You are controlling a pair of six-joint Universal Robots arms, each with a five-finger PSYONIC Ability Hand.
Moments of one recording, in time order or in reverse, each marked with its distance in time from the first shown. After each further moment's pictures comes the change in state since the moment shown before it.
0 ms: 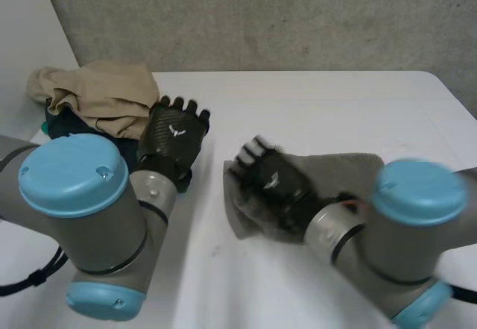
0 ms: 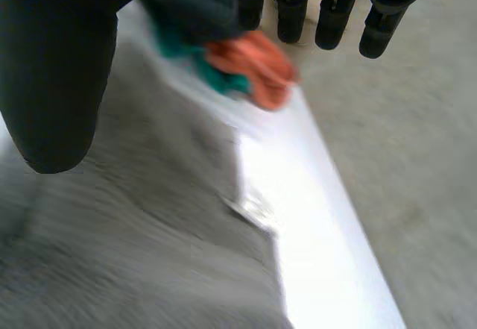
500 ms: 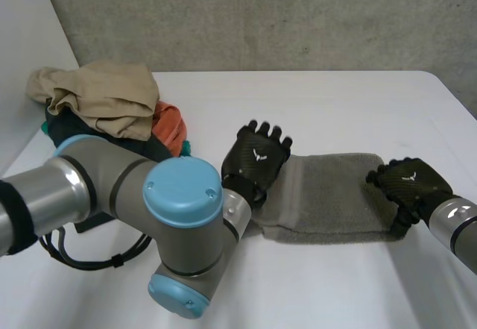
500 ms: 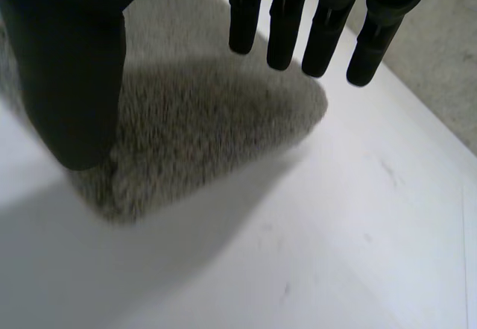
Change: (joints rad) left arm -0.160 -0.322 0.278 -0.026 0.132 -0.055; right arm -0.527 -0.121 0.187 0.216 0.033 0.101; left_hand 0.000 0.000 0.000 0.000 0.000; right_hand 0.182 0.195 0.204 0.202 0.202
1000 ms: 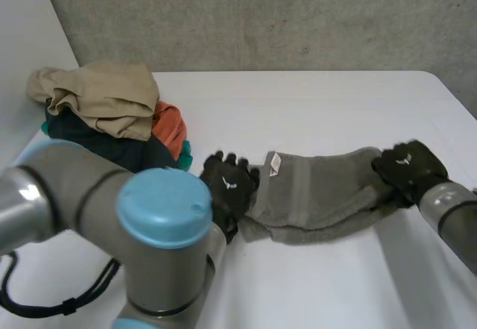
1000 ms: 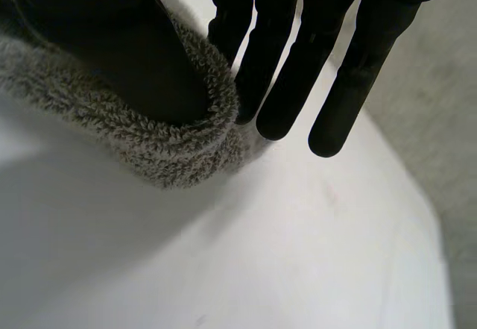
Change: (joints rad) left arm -0.028 0.185 -0.158 -0.201 -0.169 -0.040; right arm 0.101 0.001 -0.084 -0.051 0.106 -0.076; left_hand 0.004 0.016 0.002 0.022 0.003; right_hand 0.626 0.769 0.772 0.783 0.748
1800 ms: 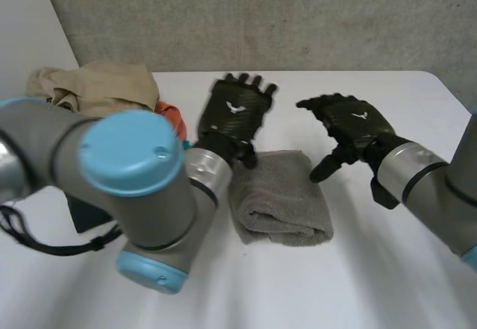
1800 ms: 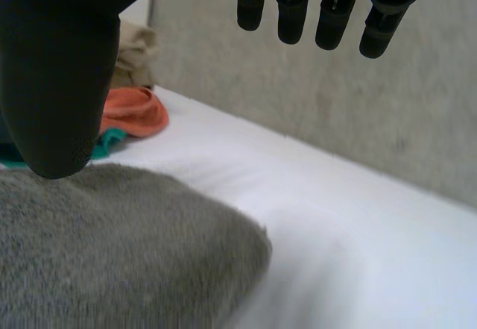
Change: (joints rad) left arm 0.073 -0.033 0.173 0.176 0.168 -0.136; right arm 0.177 -0.008 -0.237 0.122 -0.111 0.716; left_hand -0.001 -0.002 -0.002 -0.006 -0.003; right_hand -0.809 -0.964 -0.976 -0.985 -0.951
